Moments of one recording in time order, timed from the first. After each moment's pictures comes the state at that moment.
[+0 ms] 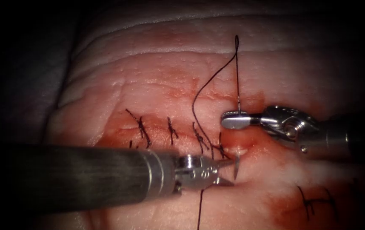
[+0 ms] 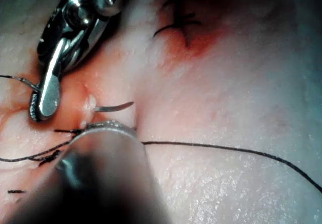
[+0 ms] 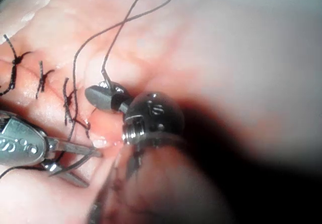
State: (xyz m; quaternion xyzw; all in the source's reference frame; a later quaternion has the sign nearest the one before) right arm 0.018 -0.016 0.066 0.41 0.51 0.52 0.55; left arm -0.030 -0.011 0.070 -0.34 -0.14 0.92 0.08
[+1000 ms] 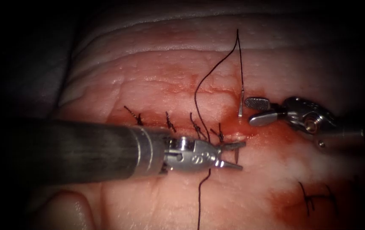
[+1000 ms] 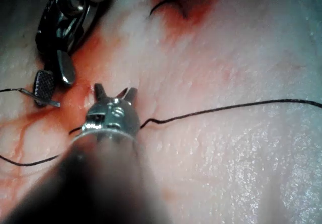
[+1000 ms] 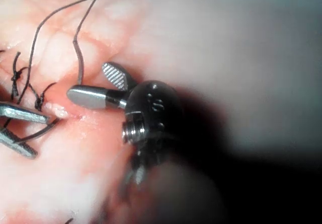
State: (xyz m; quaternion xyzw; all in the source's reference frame) right arm 0.012 -0.012 0.070 0.30 0.58 0.48 0.59; left arm -0.031 -0.006 0.069 -0.52 -0.05 0.85 -0.02
